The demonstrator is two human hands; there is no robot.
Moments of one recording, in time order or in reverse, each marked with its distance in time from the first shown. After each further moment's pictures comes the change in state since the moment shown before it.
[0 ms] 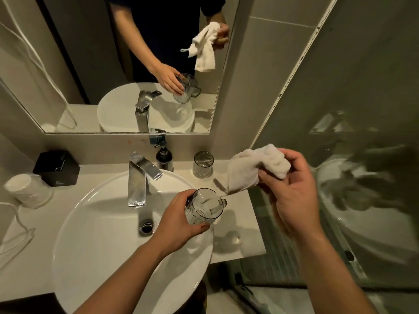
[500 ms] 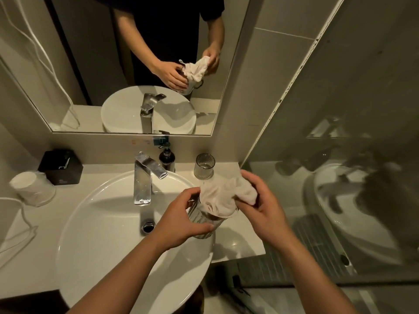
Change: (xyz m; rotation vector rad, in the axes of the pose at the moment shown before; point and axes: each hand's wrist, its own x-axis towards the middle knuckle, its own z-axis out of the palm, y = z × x) left_hand -0.006 0.008 -0.019 -0.240 -0.112 0.012; right_hand -0.022 0.061 -0.009 -0.517 -0.269 0.100
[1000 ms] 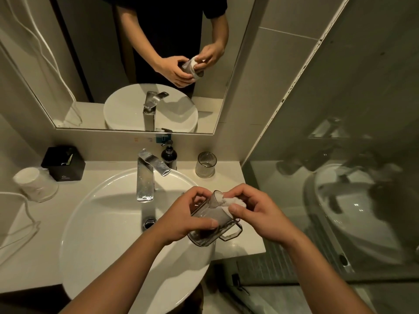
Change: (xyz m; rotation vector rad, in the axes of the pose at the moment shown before) left_hand -0.001 0.008 -0.008 -0.222 -0.176 -0.064; right_hand 0.003 -0.008 0.000 0.064 -0.298 0.060
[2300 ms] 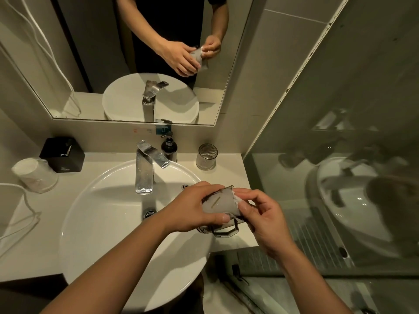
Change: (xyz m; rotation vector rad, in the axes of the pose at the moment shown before) left_hand 0.013 0.021 0.009 0.506 -0.115 0.139; right_hand -0.020 0.027 0.022 0.376 0.334 -0.026
